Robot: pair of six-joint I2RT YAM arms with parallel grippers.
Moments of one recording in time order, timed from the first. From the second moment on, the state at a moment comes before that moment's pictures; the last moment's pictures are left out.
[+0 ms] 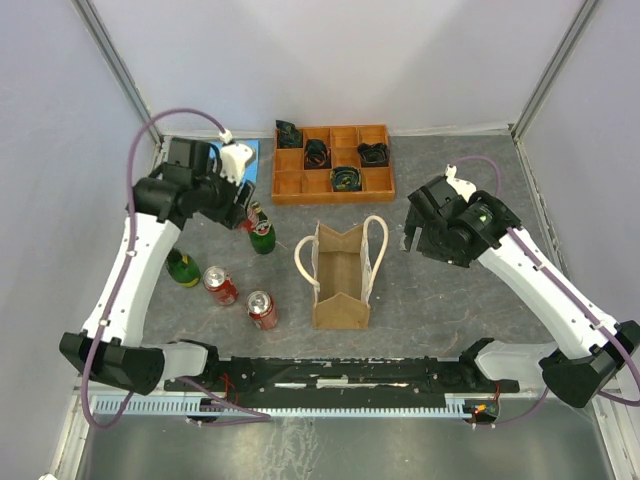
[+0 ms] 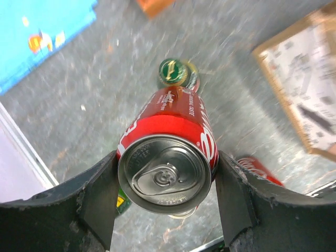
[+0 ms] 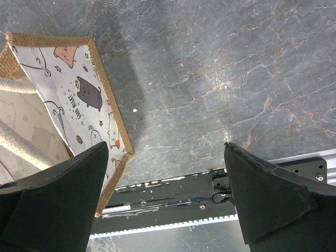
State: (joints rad) left arm -0.24 1.28 1.41 -1.02 0.09 0.34; right arm 0.63 1.24 1.38 -1.29 0.36 0.87
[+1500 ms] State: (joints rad) left arm -0.86 1.63 1.60 -0.89 0.14 0.32; right arm 0.63 1.09 1.36 -1.34 0.41 0.91
